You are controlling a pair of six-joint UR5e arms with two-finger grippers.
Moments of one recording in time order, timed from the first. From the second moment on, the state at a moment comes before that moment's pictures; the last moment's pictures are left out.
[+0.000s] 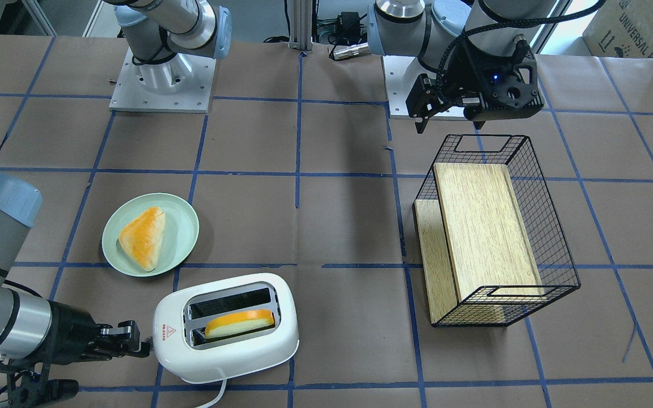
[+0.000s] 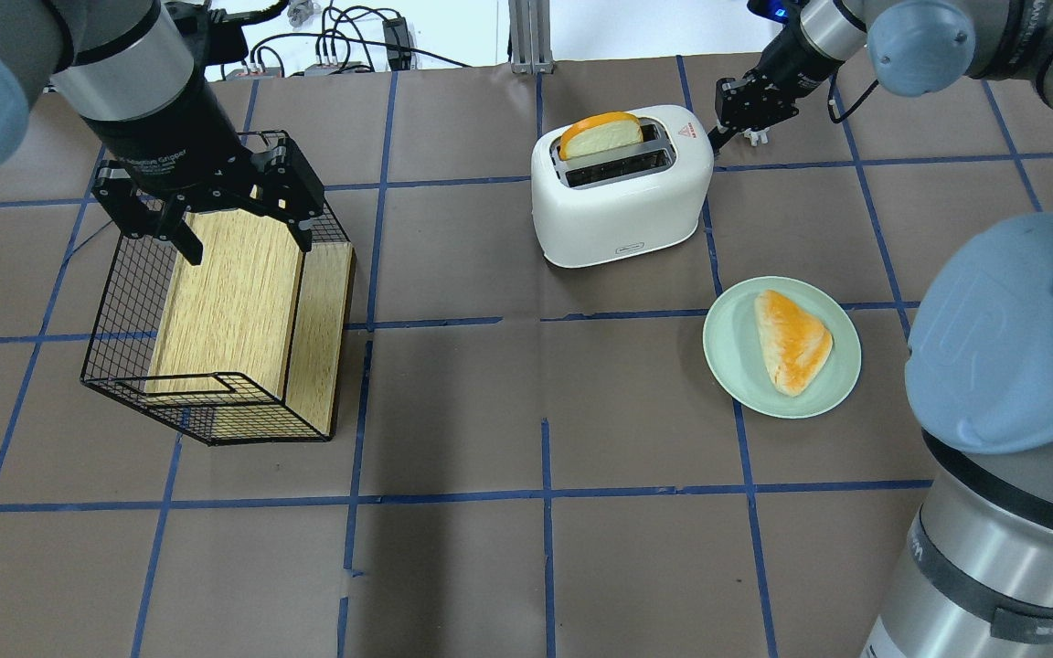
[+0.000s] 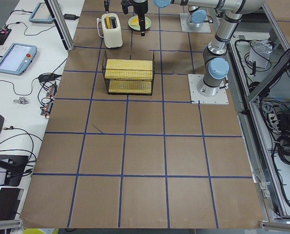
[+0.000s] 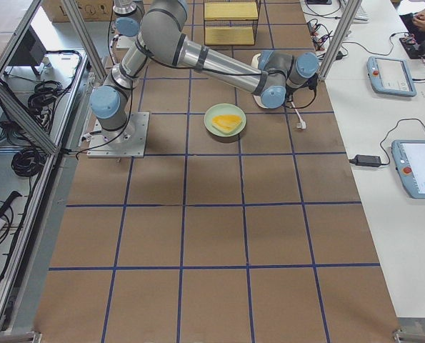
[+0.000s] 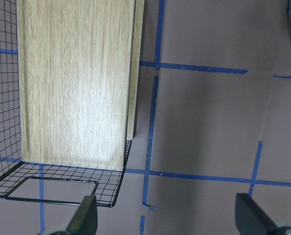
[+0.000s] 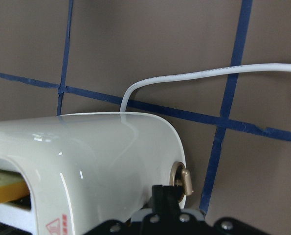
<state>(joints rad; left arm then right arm) -1.60 -1.56 -1.53 -1.70 1.58 -0.13 1.40 -0.90 1.23 -1.81 -1.09 -0.37</state>
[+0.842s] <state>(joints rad) -1.60 -1.56 -1.53 -1.70 1.58 -0.13 1.39 -0.88 1.23 -1.81 -1.06 -0.37</state>
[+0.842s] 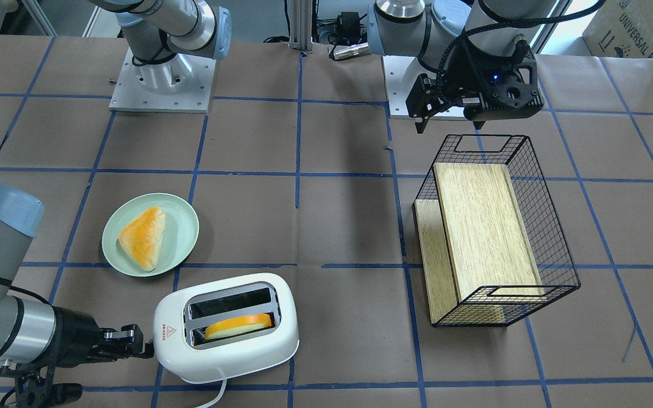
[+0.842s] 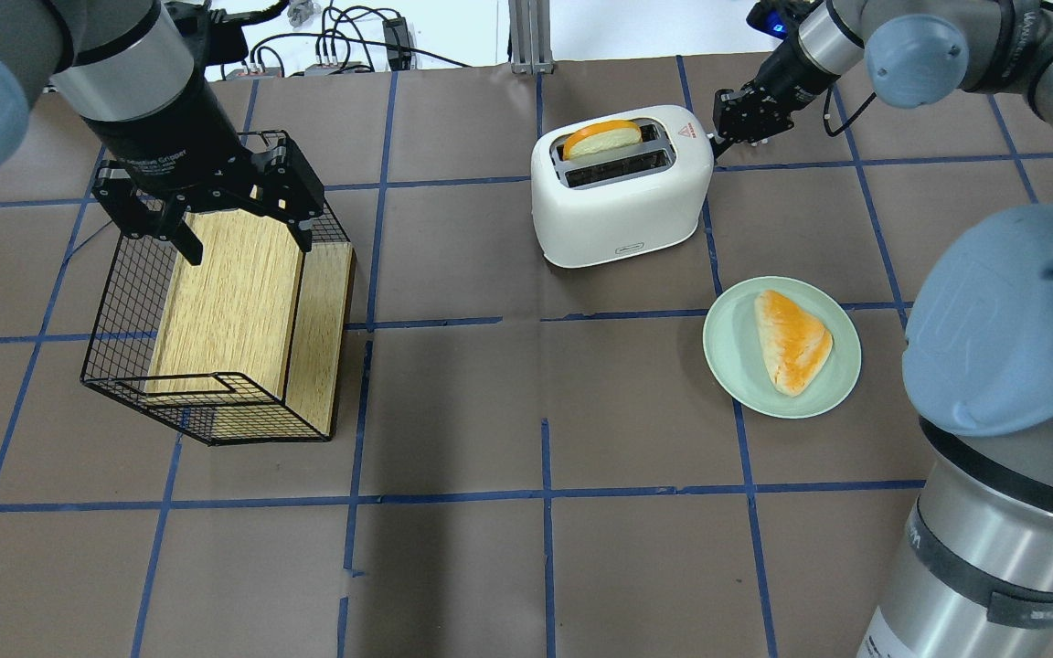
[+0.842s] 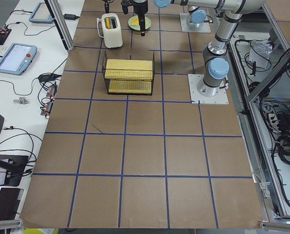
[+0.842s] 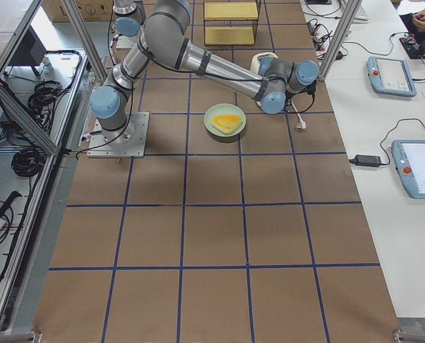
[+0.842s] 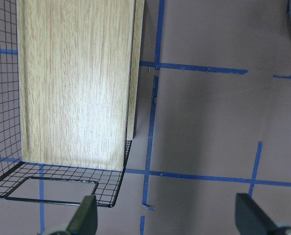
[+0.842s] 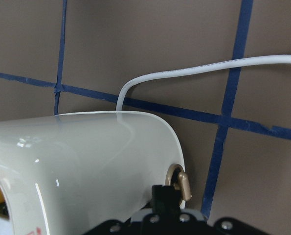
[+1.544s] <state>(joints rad) -1.60 -1.56 -1.53 -1.70 1.58 -0.13 1.39 -0.87 1.23 -1.82 -1.06 -0.38</state>
